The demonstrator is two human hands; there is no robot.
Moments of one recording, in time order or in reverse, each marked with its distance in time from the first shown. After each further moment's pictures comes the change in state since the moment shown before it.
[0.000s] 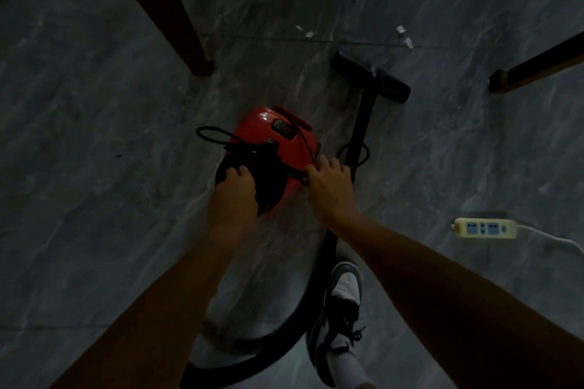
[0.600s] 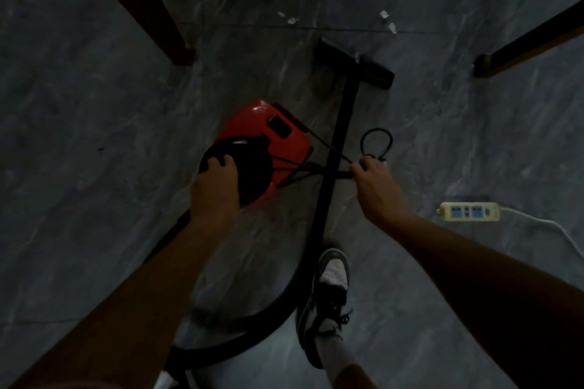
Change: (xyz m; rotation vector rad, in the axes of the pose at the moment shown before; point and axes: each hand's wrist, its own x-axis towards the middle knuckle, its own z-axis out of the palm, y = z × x) left_hand -0.008 0.007 0.000 0.192 0.007 -0.012; right_hand -0.054 0.107 -0.008 -0.025 -0.077 0.036
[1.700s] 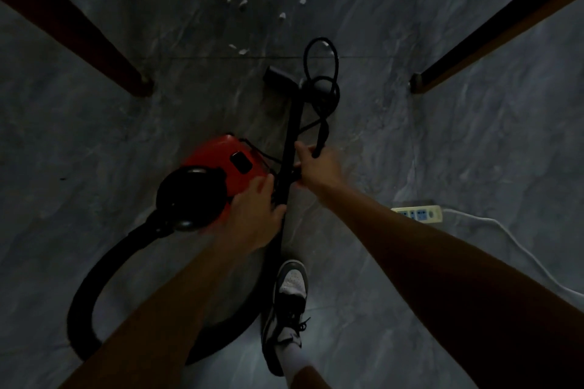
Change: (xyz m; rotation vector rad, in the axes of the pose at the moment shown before) left_hand -0.046 0.145 -0.004 -0.291 -0.152 0.282; right_hand 0.017 0.000 -0.098 1.314 0.012 0.617
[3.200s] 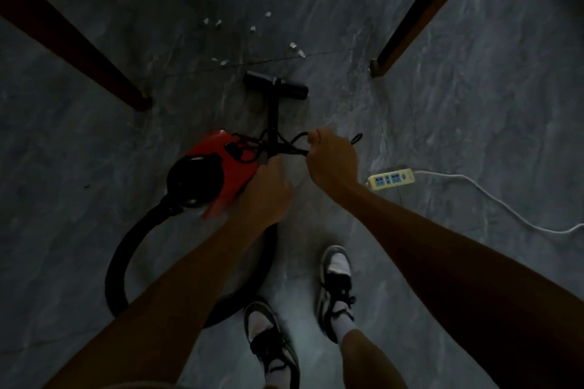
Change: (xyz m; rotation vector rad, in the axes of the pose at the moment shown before) left_hand -0.113 0.095 -0.028 -0.101 0.039 0.026; right_hand -0.151 -0.001 -0.085 -0.644 0.342 -0.527
